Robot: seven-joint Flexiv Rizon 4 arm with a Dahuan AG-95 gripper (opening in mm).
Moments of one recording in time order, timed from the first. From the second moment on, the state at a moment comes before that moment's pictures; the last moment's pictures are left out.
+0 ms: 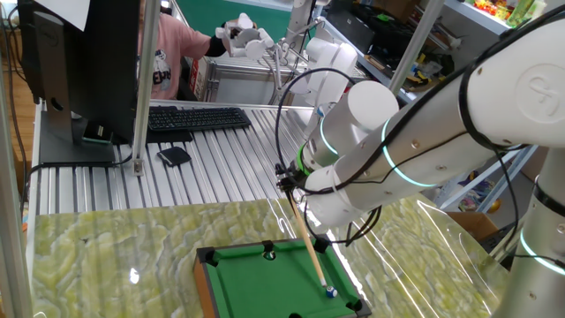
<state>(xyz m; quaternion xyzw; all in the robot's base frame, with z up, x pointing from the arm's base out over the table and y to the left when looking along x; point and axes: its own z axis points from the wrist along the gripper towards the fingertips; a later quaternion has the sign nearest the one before) 0.657 -0.017 0.130 -0.02 0.97 -0.06 0.25</state>
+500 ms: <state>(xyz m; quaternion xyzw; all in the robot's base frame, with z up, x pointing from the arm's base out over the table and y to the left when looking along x) 0.650 -0.025 0.136 -0.04 0.97 -0.07 0.24</state>
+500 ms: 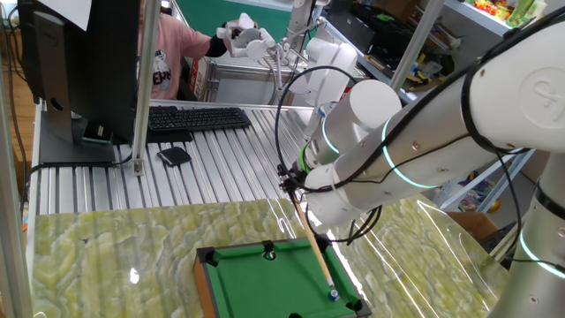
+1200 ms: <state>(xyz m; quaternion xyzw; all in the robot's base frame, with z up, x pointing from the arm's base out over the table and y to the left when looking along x) 0.646 -0.024 0.127 -0.04 0.97 -0.06 0.24</state>
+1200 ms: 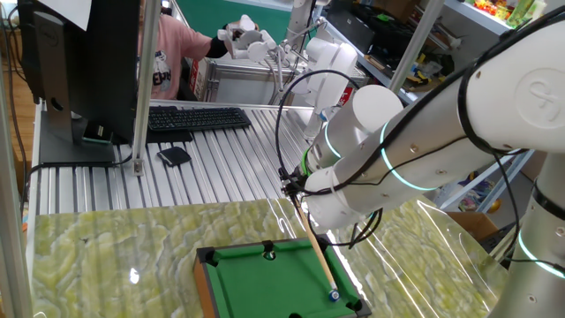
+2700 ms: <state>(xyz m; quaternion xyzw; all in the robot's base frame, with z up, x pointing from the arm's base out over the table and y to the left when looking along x) 0.627 -0.028 0.130 -0.04 0.97 -0.06 0.24</state>
